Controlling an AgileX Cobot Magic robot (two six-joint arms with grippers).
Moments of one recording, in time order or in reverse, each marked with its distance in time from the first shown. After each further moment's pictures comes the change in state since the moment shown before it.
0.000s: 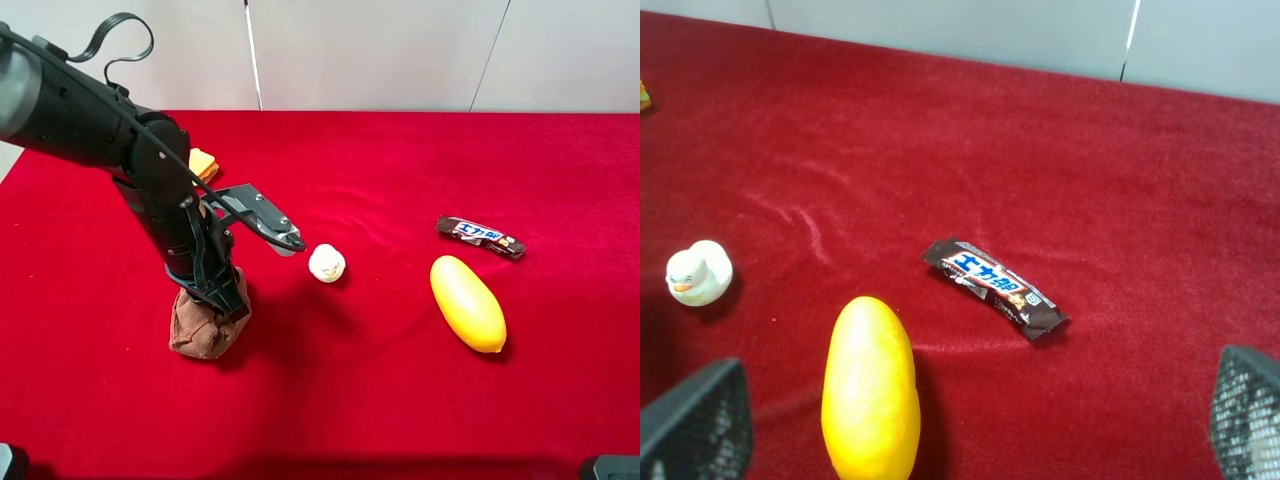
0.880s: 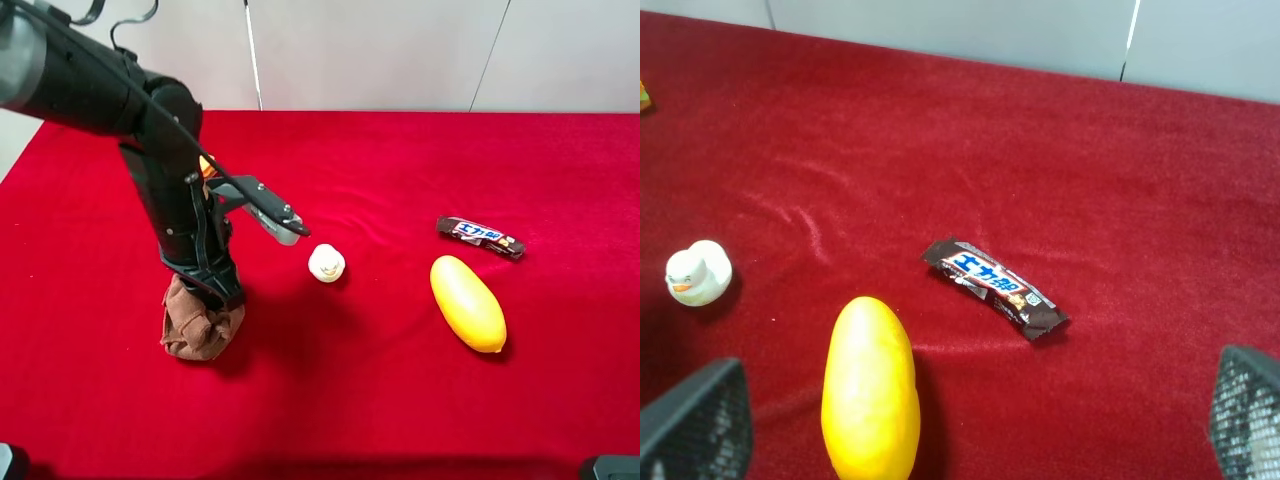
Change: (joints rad) left arm 0.000 0.001 -0.126 0.040 0.260 -0.066; right arm 0.000 0.000 0.000 0.000 0.000 0.000
